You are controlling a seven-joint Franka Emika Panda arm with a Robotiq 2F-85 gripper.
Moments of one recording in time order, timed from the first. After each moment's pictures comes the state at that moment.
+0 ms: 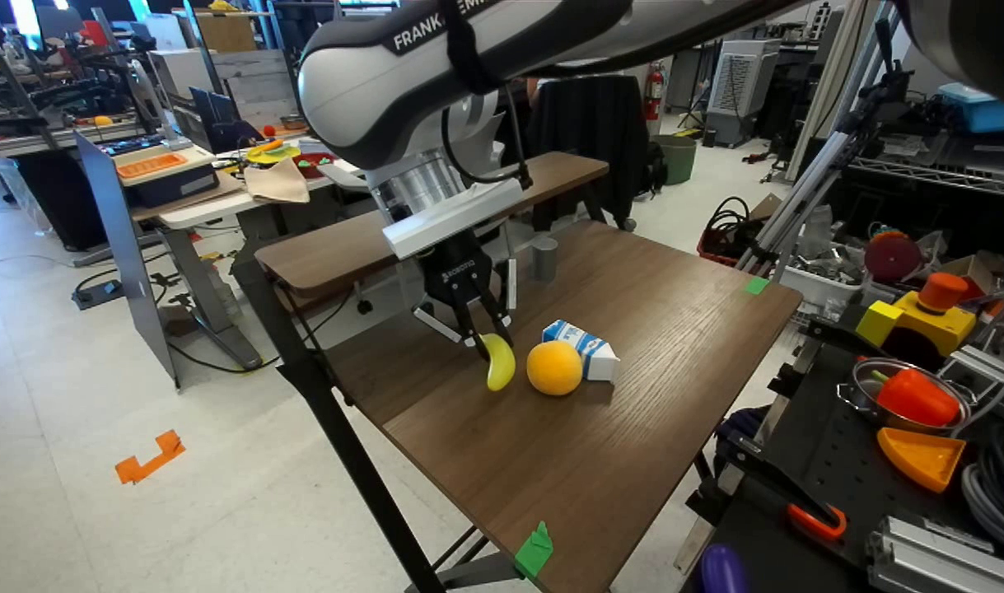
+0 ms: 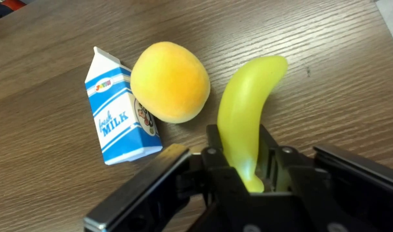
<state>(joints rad) 0.31 1.29 -0.02 -0.69 0.05 1.47 0.58</state>
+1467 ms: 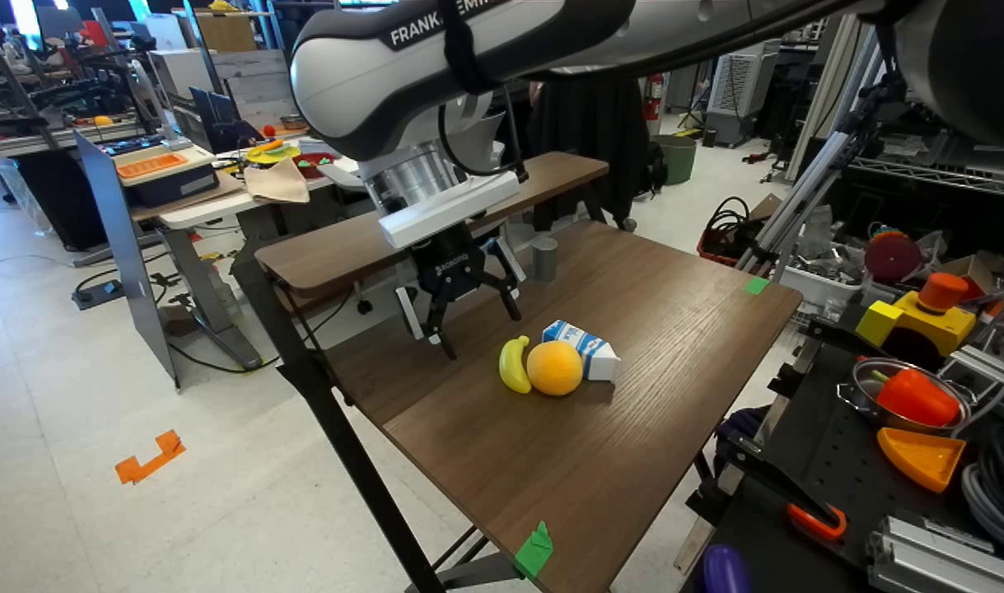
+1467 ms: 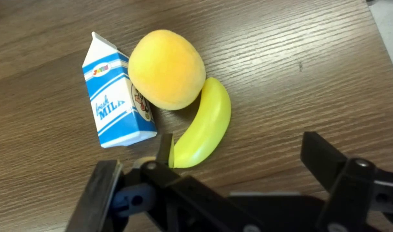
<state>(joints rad) 0.31 1.34 -0.02 -0.58 0.05 1.43 0.53</state>
